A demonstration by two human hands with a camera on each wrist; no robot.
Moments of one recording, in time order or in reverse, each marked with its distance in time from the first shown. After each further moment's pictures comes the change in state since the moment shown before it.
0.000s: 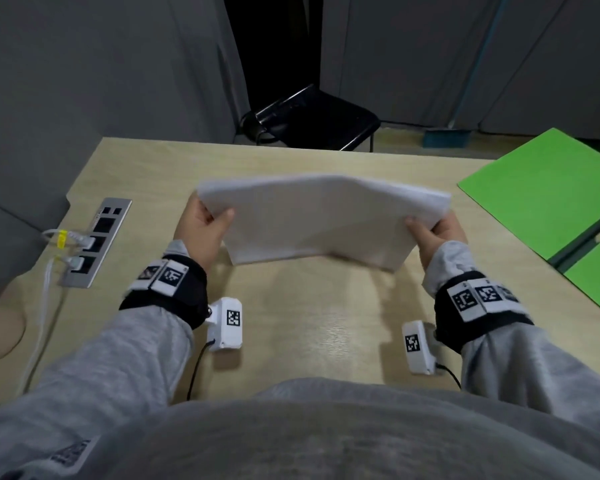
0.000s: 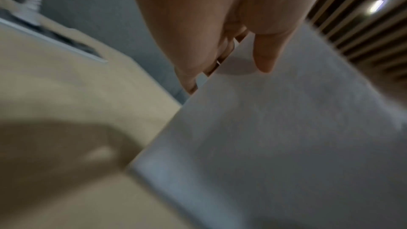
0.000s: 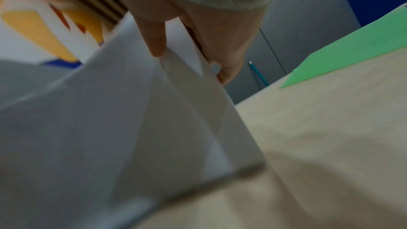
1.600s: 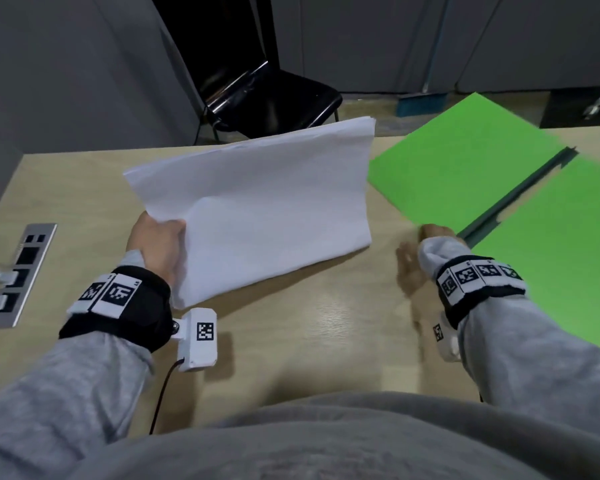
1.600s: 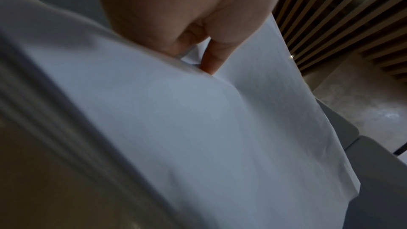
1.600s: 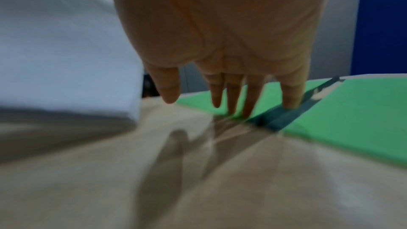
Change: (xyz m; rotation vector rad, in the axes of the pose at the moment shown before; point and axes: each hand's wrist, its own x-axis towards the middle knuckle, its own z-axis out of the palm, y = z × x) left_hand 0.006 0.042 0.090 0.110 0.067 -0.307; right_hand 0.086 0.055 -0.115 -1.151 -0.279 0.543
